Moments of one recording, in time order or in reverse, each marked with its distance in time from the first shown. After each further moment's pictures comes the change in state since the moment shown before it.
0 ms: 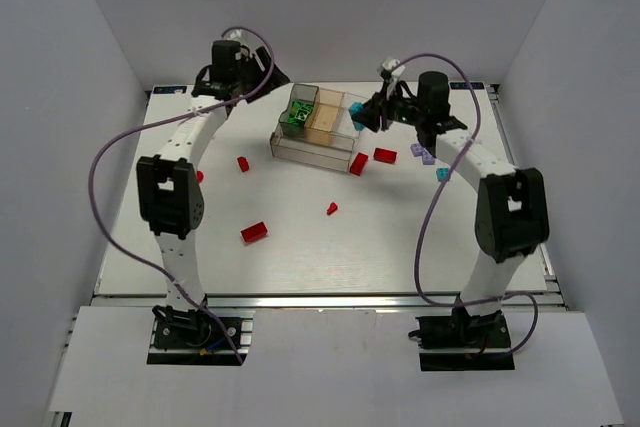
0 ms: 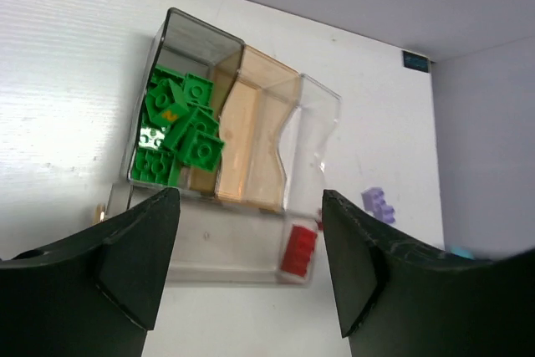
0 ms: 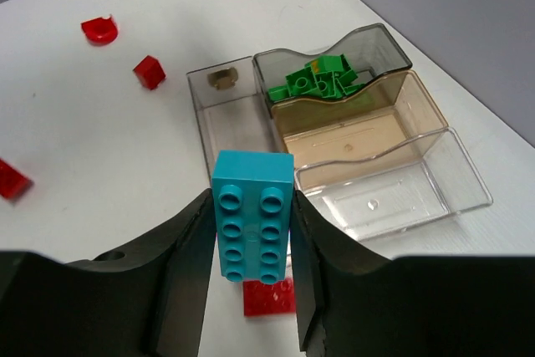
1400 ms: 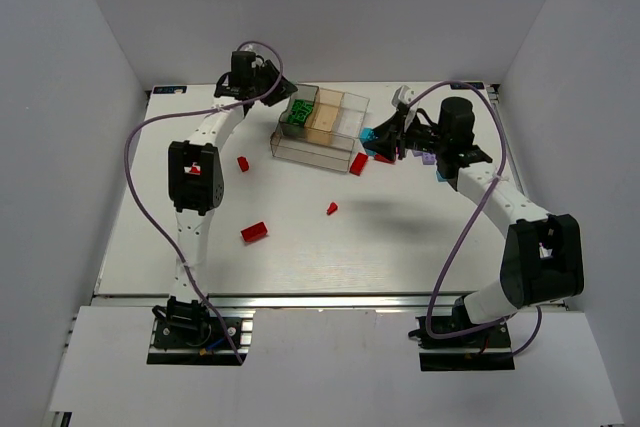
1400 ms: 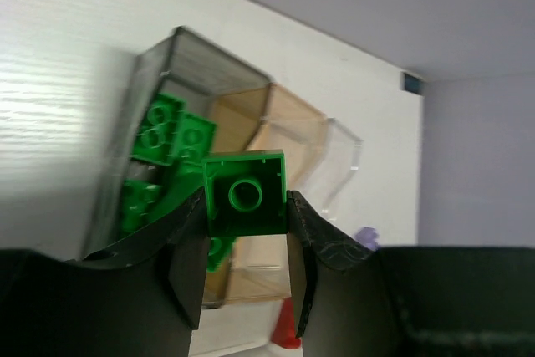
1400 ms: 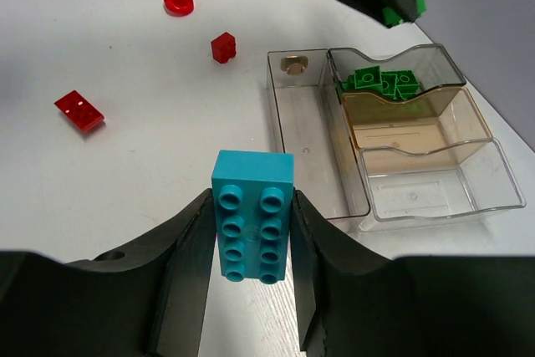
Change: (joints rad) left arm 0.006 0.302 0.229 0.109 0.091 -0.170; right arm -0.027 -0.288 -0.287 0.020 -0.144 -0.115
